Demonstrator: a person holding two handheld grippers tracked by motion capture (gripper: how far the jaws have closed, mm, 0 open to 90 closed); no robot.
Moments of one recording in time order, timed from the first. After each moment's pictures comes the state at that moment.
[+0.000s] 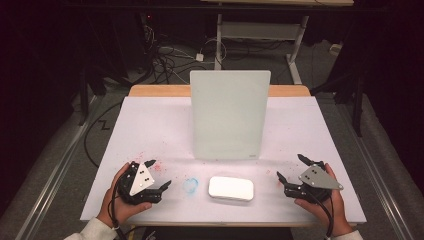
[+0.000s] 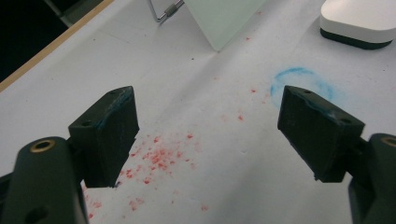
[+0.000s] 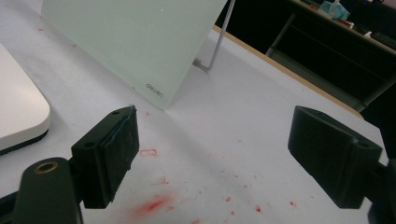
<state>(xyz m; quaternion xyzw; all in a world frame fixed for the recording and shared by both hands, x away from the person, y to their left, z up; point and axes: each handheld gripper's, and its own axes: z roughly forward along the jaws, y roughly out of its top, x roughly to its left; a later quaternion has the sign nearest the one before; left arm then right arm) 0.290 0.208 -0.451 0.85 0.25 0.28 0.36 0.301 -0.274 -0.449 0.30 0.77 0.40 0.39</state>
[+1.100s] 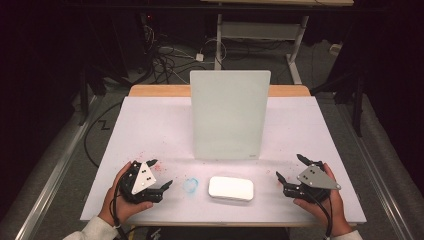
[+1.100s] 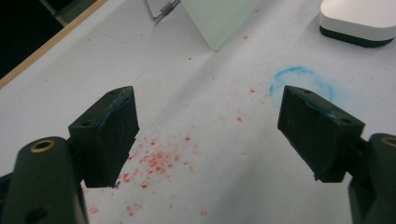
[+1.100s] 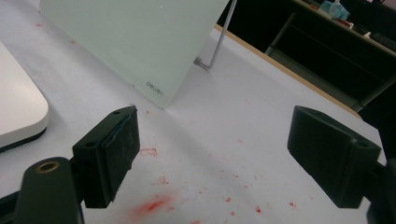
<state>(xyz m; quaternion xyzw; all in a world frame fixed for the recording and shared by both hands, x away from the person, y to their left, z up) 0.294 0.206 -0.453 0.86 0.25 0.28 0.35 0.302 -0.271 -0.450 0.30 0.78 0.39 0.39</state>
